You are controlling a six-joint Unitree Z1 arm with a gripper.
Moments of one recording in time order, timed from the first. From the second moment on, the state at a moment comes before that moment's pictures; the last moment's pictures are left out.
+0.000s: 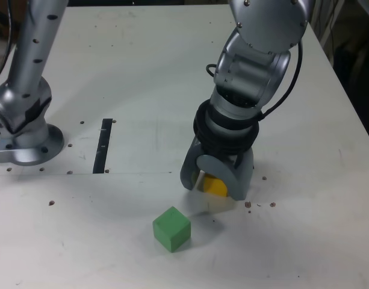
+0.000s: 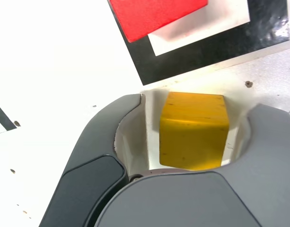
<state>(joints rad) -0.38 2.14 -1.55 1.20 0.08 -0.07</state>
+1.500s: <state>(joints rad) -0.13 1.99 -1.61 1.33 0.08 -0.08</state>
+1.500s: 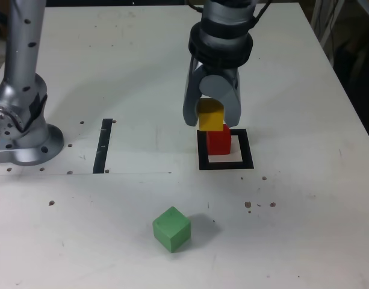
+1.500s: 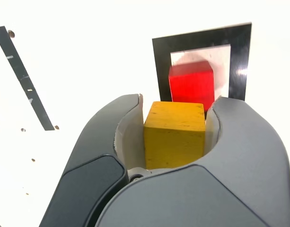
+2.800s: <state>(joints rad) -0.11 2.06 -1.63 1.32 0.10 -0.13</state>
